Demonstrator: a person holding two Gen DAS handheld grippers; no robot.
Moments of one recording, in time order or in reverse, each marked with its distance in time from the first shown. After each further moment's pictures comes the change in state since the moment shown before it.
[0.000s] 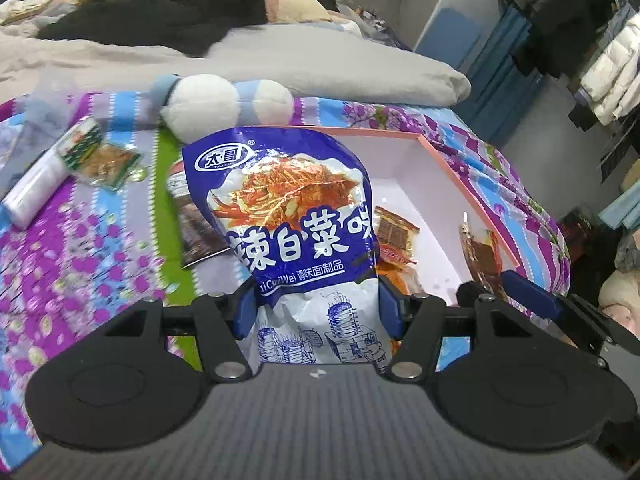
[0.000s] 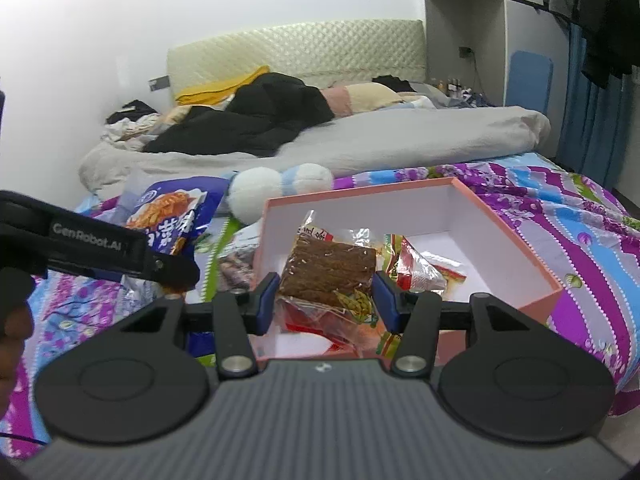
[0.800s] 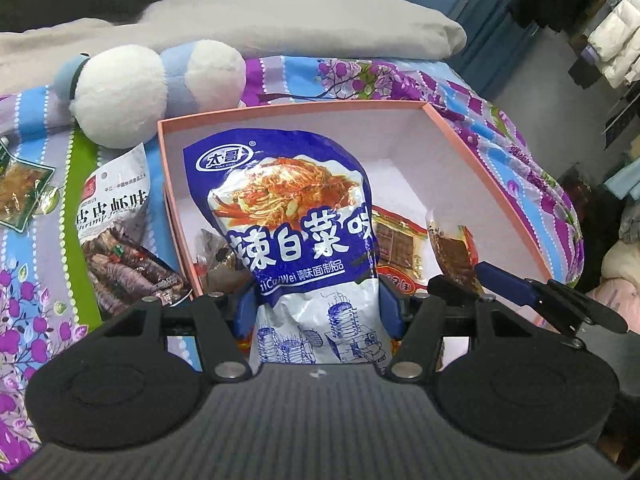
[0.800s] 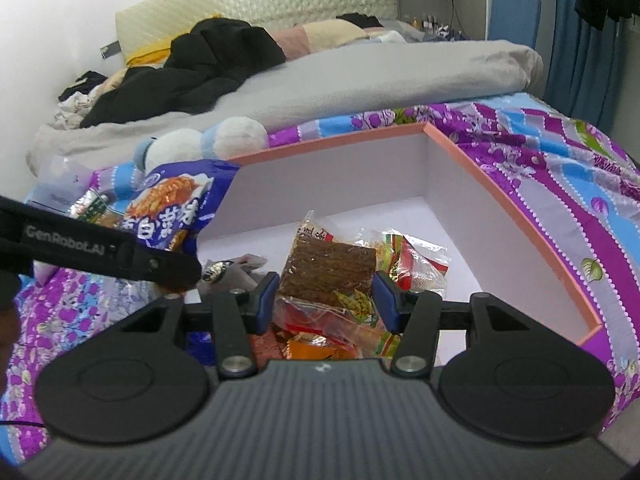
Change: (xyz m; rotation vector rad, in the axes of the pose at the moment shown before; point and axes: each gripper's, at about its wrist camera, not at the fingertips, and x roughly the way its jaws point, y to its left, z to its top) left arm 0.158 -0.015 0.072 0.057 0.153 -0.045; right arm 0.132 -0.069 0.014 0.068 0.177 -0.051
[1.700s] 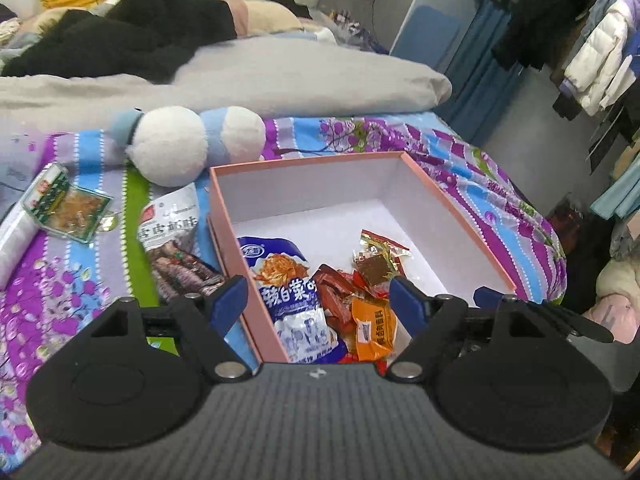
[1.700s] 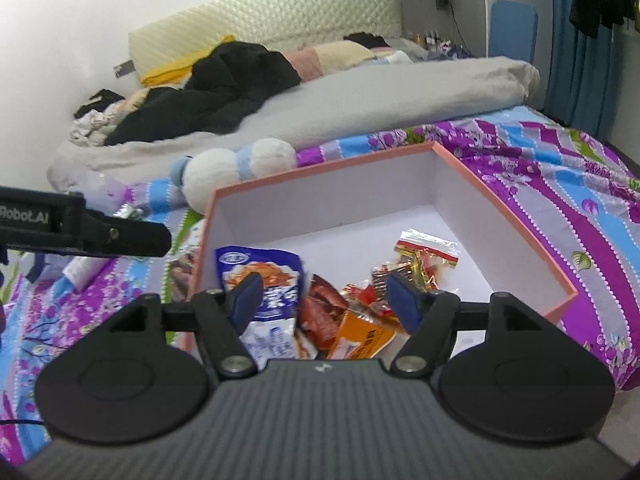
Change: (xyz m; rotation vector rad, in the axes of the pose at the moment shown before) left arm -0.136 -0.004 -0.049 0.009 -0.179 0.022; right arm -0.074 0.029 -0.008 0.022 -0.060 0.031
